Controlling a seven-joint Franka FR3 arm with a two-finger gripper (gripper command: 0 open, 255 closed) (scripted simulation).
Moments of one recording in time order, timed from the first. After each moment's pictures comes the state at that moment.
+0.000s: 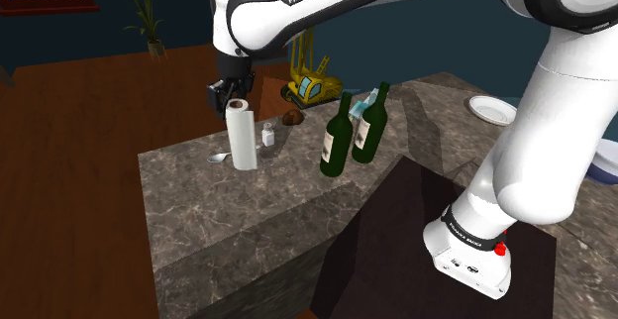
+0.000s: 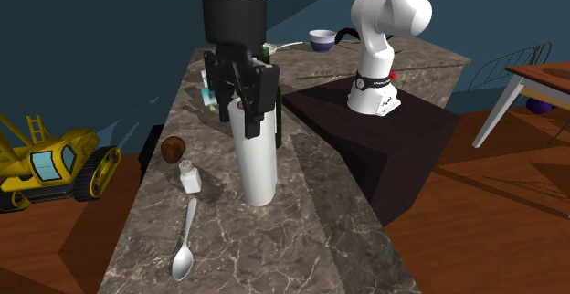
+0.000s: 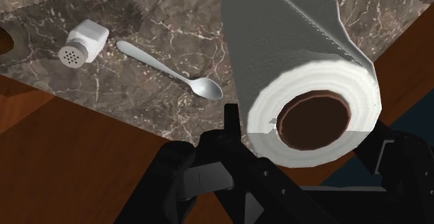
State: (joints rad) arm 0.13 0.21 0.26 -1.86 0.01 2.25 0.15
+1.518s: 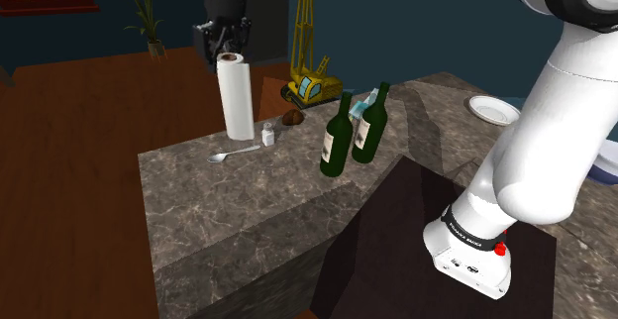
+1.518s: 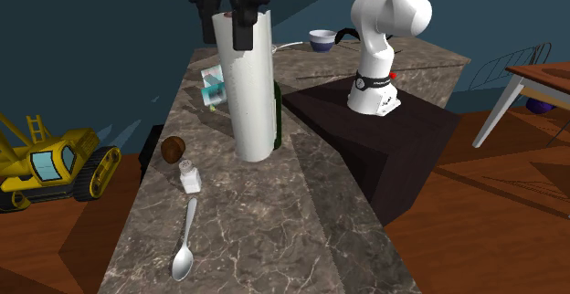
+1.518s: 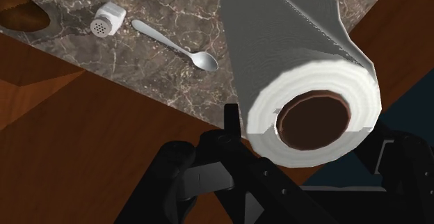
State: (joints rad) arm 0.13 0.16 0.26 -1.62 0.02 1.96 0.15
